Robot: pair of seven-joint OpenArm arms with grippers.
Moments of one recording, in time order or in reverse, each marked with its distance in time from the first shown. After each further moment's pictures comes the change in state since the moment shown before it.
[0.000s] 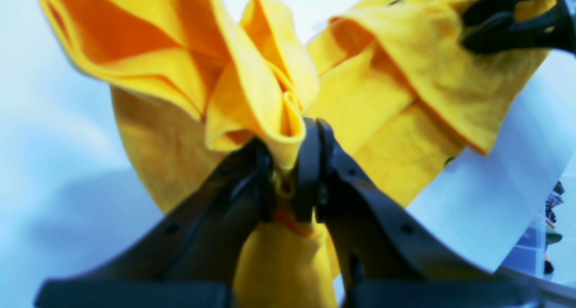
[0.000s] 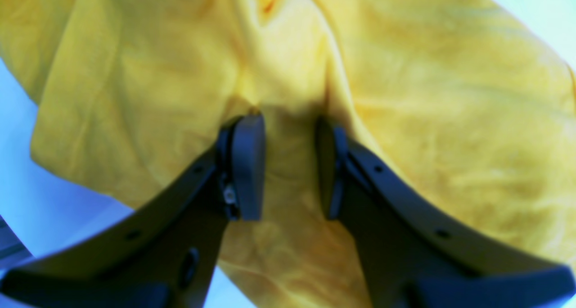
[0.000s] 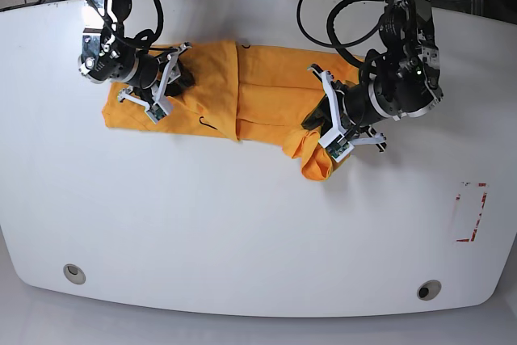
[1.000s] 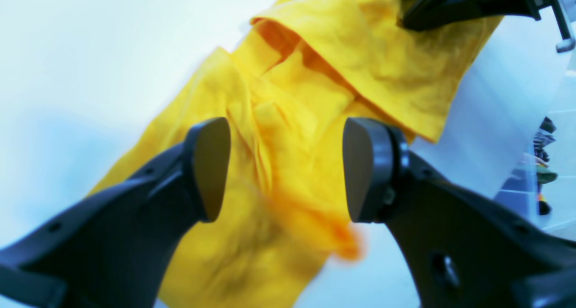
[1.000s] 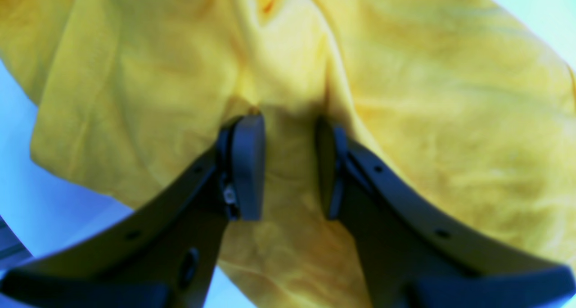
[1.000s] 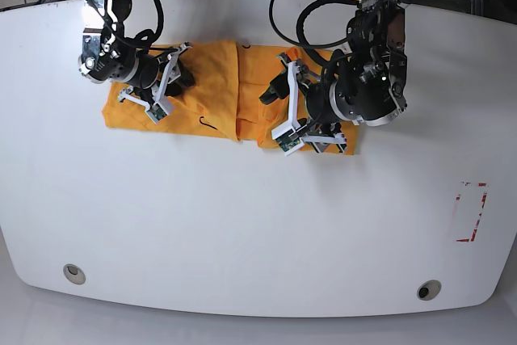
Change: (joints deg) left arm -4.0 6.0 9.6 0.3 0.7 0.0 12.4; right arm 0.2 0.0 -0.1 0.1 0.0 0.0 0.0
